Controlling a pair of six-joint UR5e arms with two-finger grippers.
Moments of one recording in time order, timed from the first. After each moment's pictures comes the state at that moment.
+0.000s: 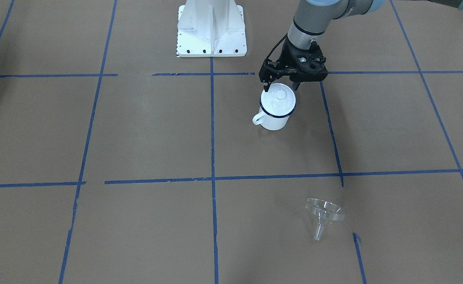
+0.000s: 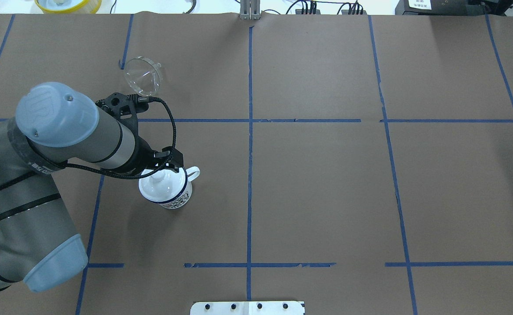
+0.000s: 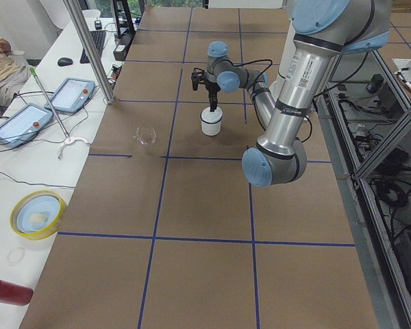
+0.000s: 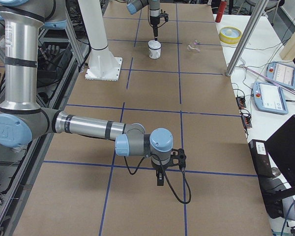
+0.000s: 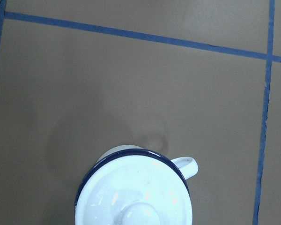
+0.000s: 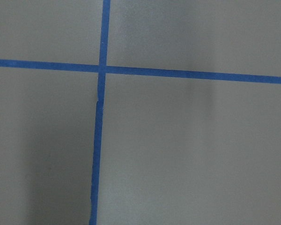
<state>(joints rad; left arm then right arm) -0.58 -1.99 -2.05 -1.54 -1.92 -1.32 1.56 -1.68 1.56 -1.39 2.29 0.01</state>
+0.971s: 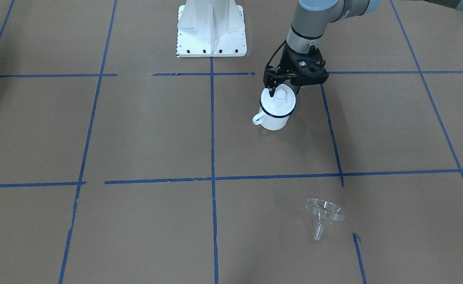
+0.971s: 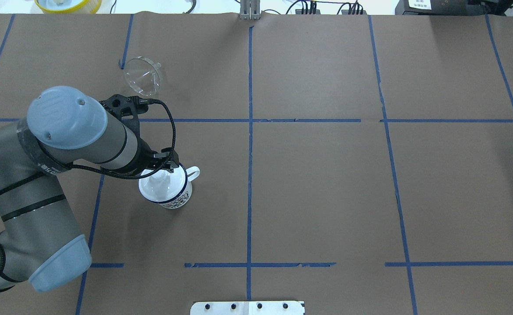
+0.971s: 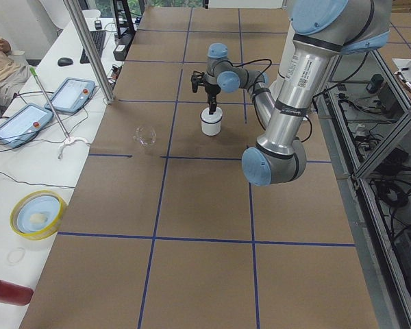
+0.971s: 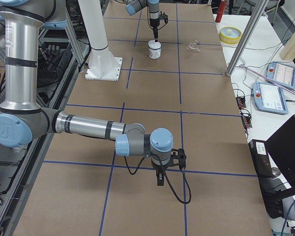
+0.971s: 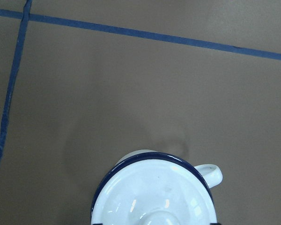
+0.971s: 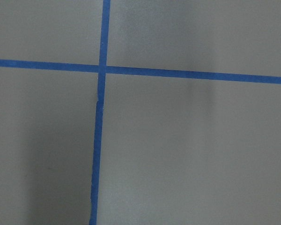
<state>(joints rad) -0.58 -1.99 -2.03 -1.50 -1.89 -1.31 1.56 -1.68 1.56 -1.39 2.29 0.01</state>
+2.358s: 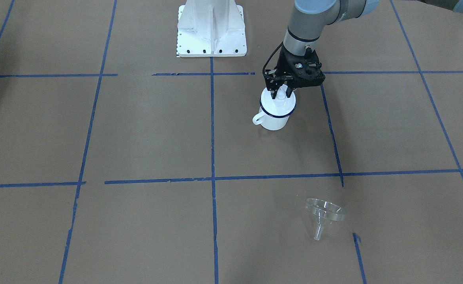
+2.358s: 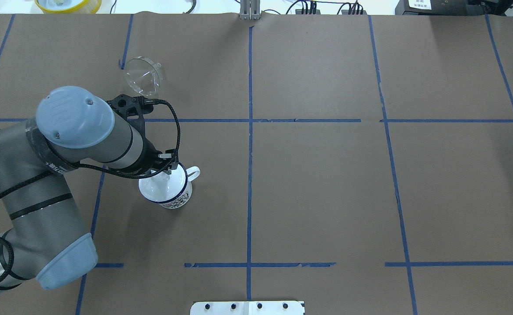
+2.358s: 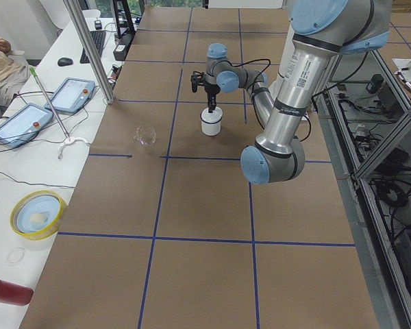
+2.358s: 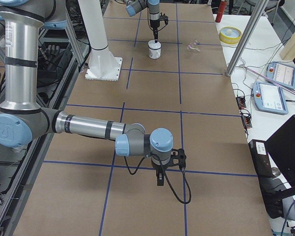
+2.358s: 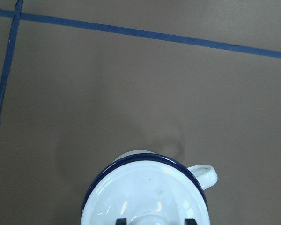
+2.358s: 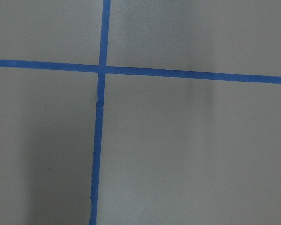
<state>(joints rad) -0.58 -2.01 -2.02 -1.50 -1.89 -1.31 1.56 -1.68 1.56 -1.39 2.29 0.01</state>
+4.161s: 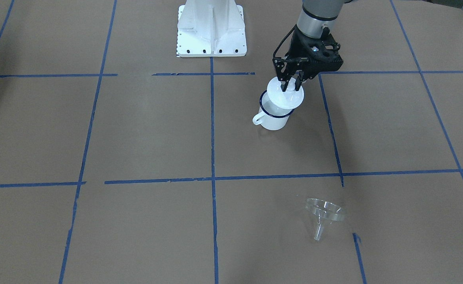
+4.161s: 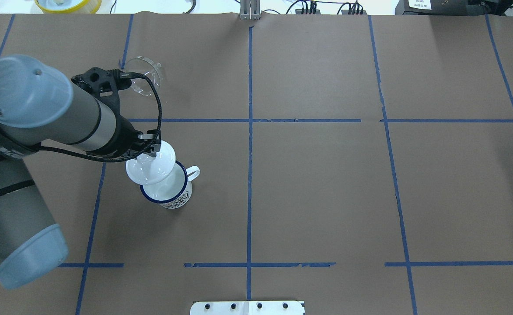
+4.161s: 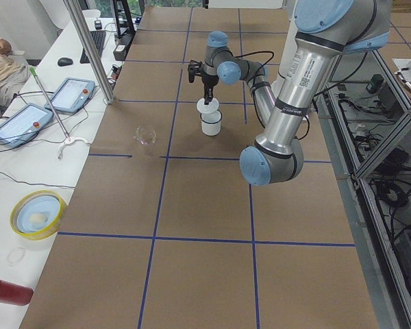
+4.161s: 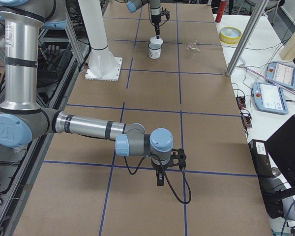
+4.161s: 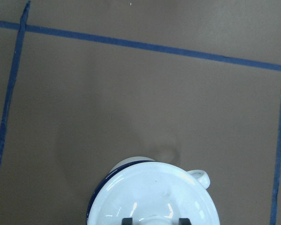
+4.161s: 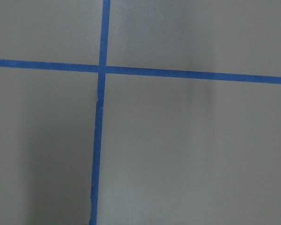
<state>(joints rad) -0.66 -1.99 -2.18 -1.41 -1.90 -1.23 1.56 -1.68 1.56 -1.39 2.29 0.01</state>
